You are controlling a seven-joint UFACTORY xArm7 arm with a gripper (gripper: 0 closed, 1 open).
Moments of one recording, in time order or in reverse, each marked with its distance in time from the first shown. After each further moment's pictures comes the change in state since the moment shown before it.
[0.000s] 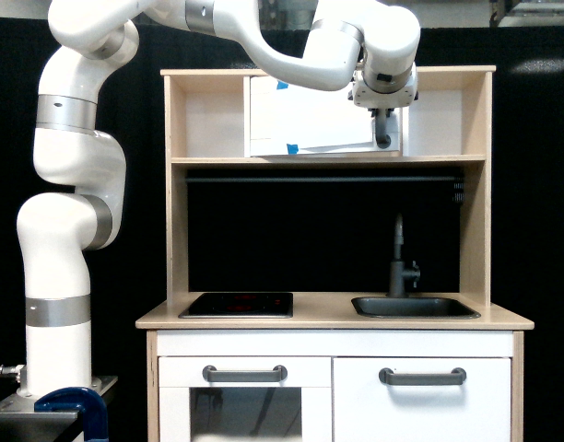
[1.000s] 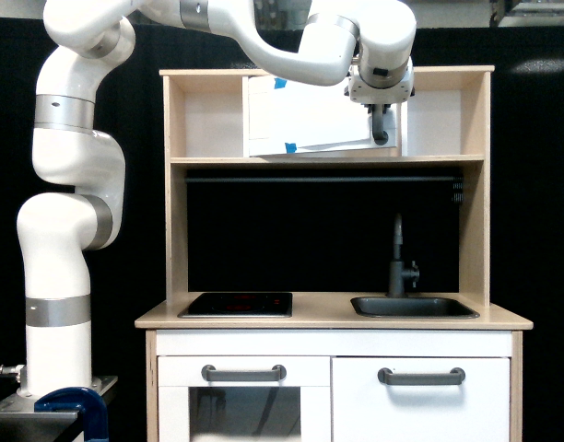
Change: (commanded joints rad) arm -0.006 -0.031 -0.008 -0.015 0.002 0.017 0.013
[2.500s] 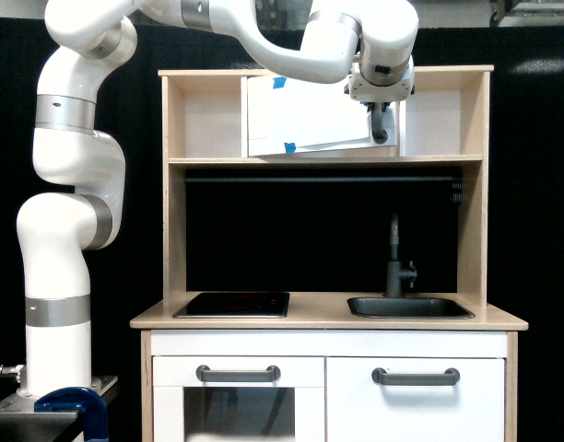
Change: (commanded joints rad) arm 0.004 0.031 -0.013 0.035 -0.005 0.009 0.002
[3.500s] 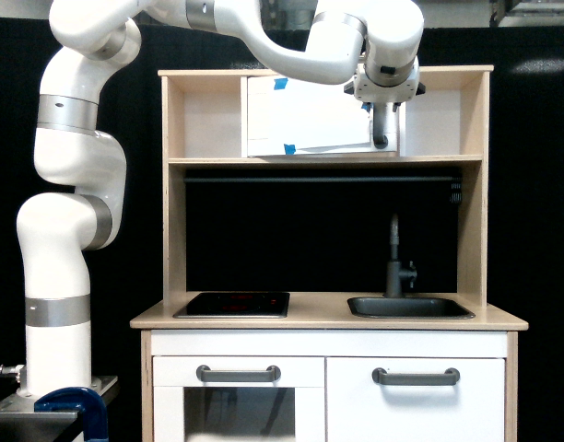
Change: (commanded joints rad) arm 0.004 0.020 0.003 0.022 -0.001 -0.006 0.003
